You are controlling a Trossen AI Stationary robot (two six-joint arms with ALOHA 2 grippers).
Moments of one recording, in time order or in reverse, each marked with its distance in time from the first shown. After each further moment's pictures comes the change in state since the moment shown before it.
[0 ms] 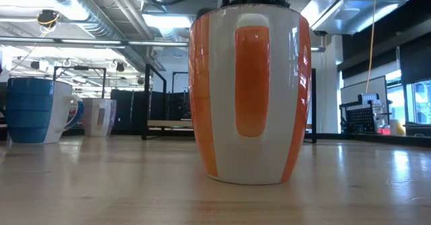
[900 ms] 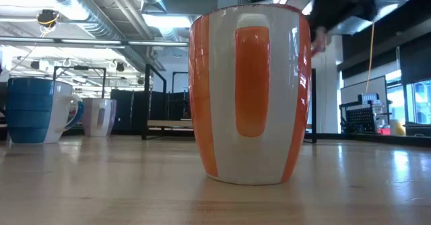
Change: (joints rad) left arm -0.001 -0.030 0.018 0.013 0.057 -0.103; right arm 0.303 -0.427 -0.338 -0.026 0.171 0.045
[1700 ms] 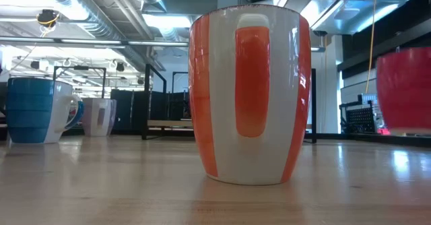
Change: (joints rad) left arm -0.005 0.402 0.000 0.487 0.004 -0.146; right arm 0.554 -0.294 -0.395 -0.327 -0.116 0.740
